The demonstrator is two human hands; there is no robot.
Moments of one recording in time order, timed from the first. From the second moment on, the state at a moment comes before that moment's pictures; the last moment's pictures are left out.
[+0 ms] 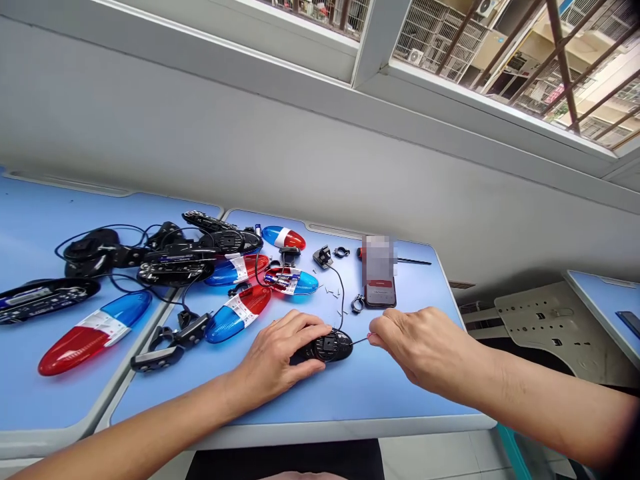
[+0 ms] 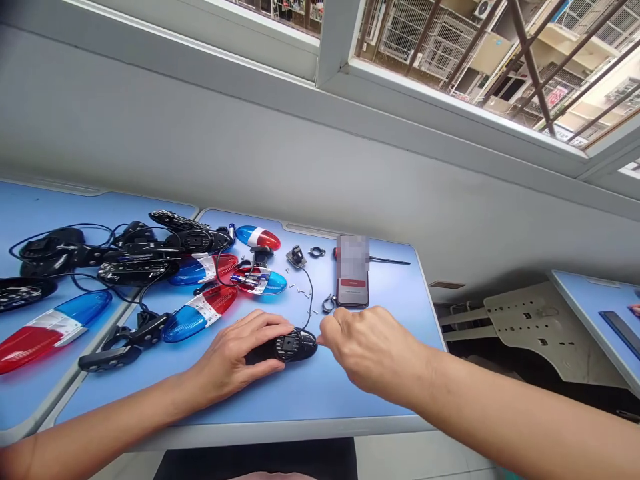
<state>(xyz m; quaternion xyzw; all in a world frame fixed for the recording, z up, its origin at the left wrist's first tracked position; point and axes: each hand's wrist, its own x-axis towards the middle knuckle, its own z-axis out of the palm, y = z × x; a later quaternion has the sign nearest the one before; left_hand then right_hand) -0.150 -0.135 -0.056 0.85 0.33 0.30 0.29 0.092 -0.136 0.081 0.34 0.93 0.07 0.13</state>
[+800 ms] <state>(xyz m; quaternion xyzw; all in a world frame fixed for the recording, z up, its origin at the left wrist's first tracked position) -0.149 -0.136 -0.062 0.85 0.32 0.32 0.29 0.072 -0.137 0.101 0.39 0.89 -0.04 0.22</state>
